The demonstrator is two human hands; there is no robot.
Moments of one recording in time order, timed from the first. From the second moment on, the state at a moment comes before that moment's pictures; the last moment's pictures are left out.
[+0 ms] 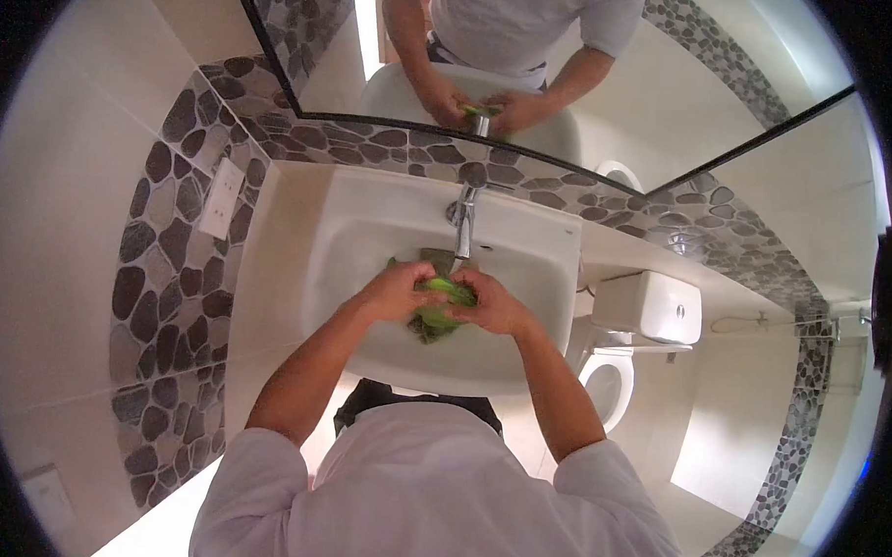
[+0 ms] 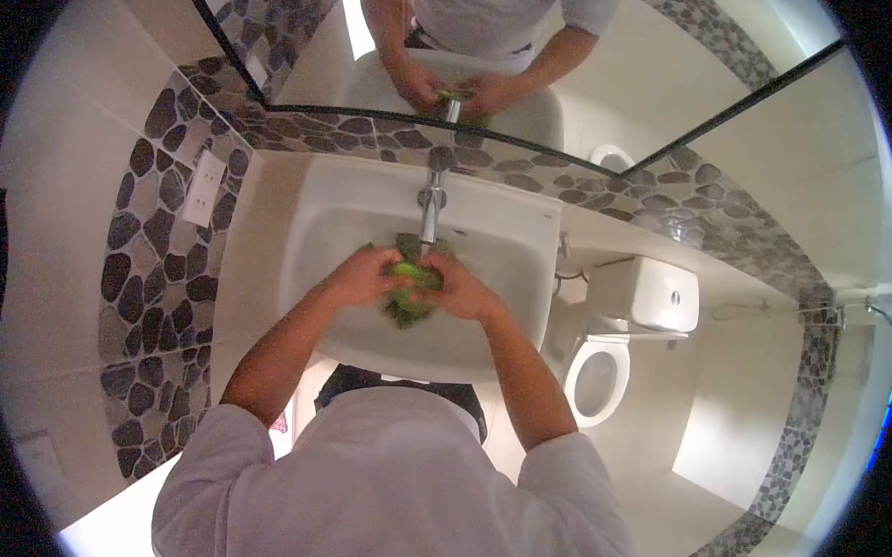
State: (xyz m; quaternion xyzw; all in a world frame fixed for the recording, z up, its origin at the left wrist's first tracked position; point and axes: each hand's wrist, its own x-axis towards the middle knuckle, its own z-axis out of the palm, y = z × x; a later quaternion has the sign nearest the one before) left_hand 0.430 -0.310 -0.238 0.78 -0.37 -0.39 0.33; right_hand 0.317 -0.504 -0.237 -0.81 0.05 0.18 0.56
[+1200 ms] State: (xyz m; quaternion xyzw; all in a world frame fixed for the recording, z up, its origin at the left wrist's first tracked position) left_hand 0.421 -0.305 -0.181 0.80 -0.29 -0.33 0.42; right_hand 0.310 -0.493 -0.248 -0.91 0.03 0.21 0.37
